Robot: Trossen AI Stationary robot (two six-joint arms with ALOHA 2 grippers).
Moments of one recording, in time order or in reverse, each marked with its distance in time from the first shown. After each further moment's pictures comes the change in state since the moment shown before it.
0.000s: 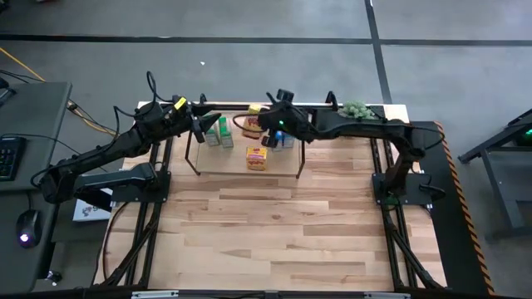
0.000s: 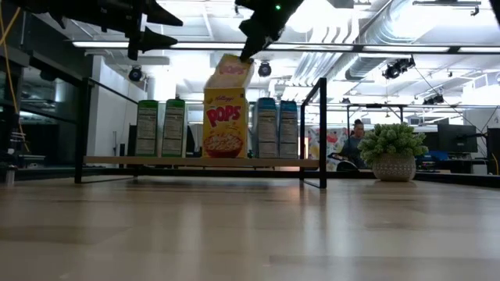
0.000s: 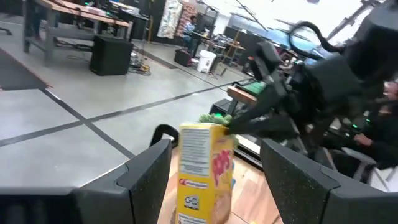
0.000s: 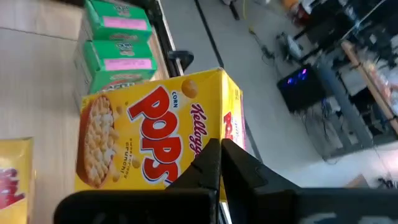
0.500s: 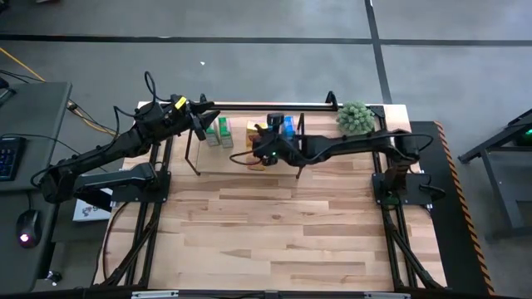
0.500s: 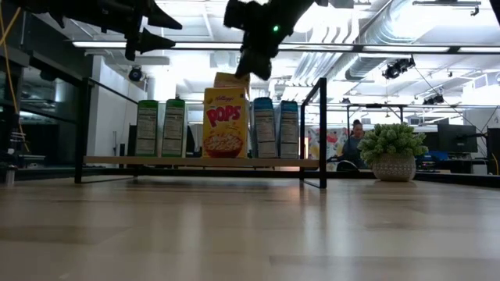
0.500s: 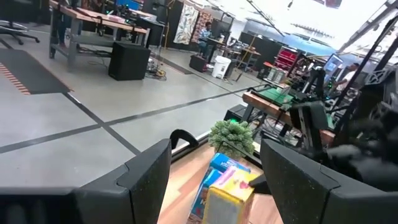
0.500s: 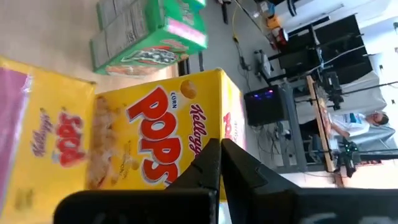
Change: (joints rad) left arm 0.000 0.000 0.000 0.001 -0.078 0.007; right arm 0.126 0.022 -0.224 0.262 0.201 -0.254
